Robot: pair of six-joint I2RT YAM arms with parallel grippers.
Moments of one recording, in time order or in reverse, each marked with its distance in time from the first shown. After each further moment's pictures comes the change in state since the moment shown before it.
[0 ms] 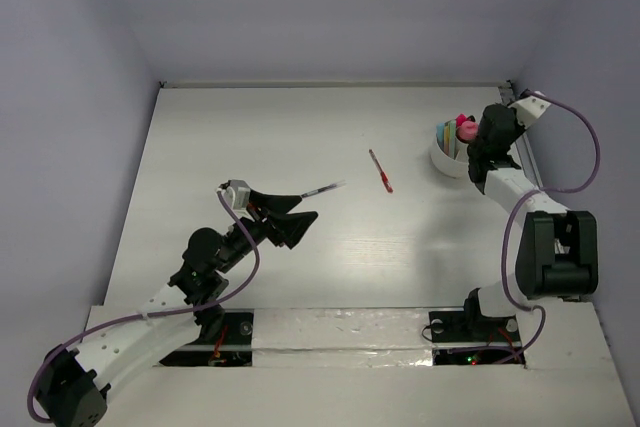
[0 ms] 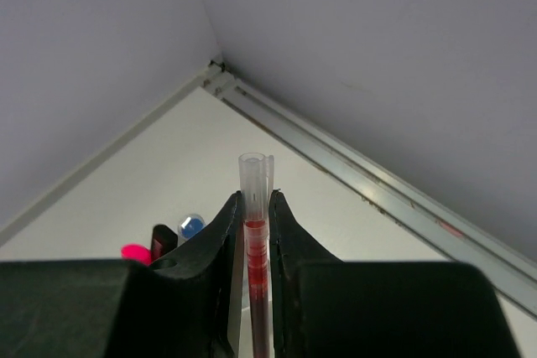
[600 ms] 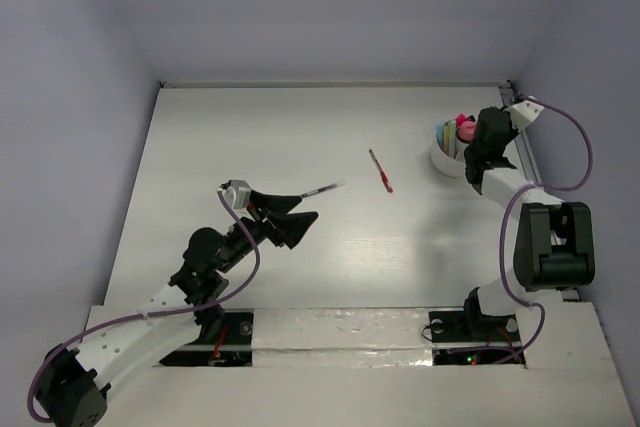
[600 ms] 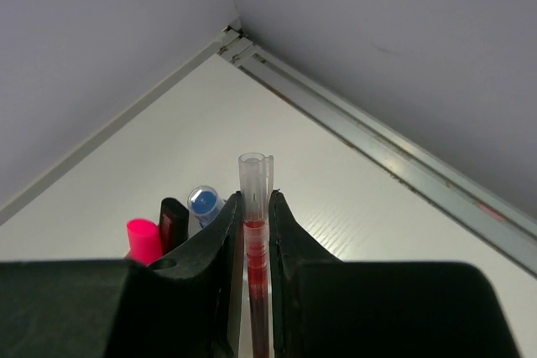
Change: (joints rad) left arm 0.000 0.003 -0.002 0.000 0.000 0.000; right arm 0.000 0.077 -0.011 0.015 -0.060 0.061
